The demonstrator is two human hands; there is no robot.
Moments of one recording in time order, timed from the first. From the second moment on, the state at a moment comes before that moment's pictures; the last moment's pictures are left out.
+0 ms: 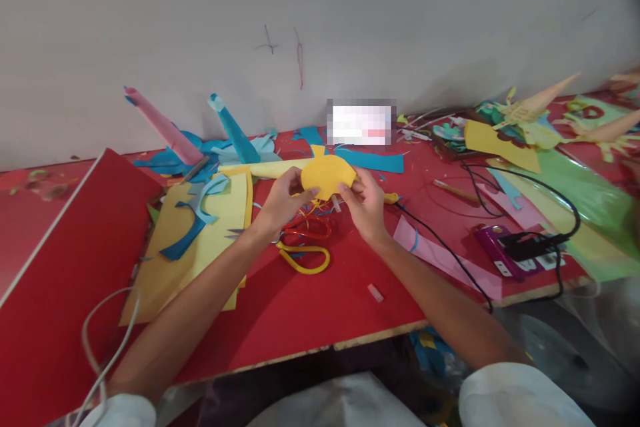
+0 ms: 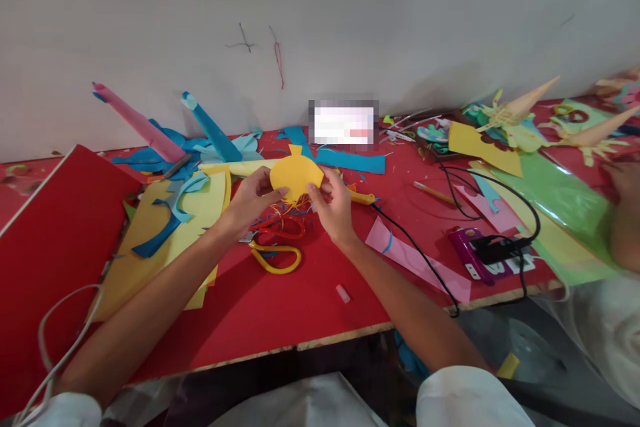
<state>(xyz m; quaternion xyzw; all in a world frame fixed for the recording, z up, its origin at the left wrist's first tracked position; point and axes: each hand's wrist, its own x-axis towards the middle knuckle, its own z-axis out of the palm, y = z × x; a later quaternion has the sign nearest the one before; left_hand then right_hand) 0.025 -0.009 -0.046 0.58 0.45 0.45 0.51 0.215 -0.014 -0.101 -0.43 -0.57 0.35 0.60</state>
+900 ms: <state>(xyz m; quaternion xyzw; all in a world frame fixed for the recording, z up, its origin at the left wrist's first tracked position) 0.008 -0.008 -0.031 0.74 0.50 0.32 0.31 0.220 -0.021 -0.086 -0.43 -0.66 0.26 0.56</state>
